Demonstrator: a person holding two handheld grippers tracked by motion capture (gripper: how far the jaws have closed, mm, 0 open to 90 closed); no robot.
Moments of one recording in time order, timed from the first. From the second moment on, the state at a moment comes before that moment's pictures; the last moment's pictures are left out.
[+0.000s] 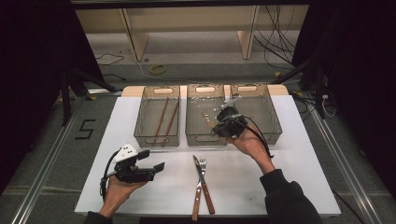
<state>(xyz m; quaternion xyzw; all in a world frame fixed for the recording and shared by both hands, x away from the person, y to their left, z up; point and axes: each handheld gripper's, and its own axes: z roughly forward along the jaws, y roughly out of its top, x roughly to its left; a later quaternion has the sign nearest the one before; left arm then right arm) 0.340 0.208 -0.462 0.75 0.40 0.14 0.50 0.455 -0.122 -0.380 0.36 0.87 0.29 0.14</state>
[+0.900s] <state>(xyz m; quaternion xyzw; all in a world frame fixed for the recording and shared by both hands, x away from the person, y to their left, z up) 0.341 0.208 -0.462 0.75 0.40 0.14 0.51 0.503 -0.110 -0.379 0.41 0.85 0.30 0.14</state>
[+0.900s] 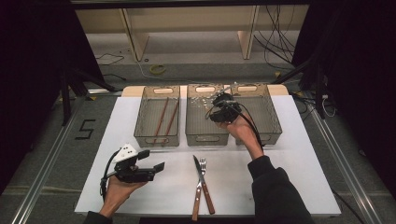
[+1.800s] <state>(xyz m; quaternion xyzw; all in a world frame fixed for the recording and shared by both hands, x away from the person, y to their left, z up) 0.341 0.208 -0.463 0.75 0.40 0.14 0.51 0.523 -0.099 -0.401 0.43 0.85 0.27 0.13</state>
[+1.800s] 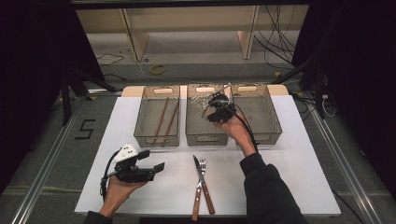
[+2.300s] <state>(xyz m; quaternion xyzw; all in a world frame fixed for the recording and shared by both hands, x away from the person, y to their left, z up) 0.341 0.208 -0.463 0.75 0.40 0.14 0.51 0.517 -0.104 -0.394 0.43 0.85 0.30 0.12</state>
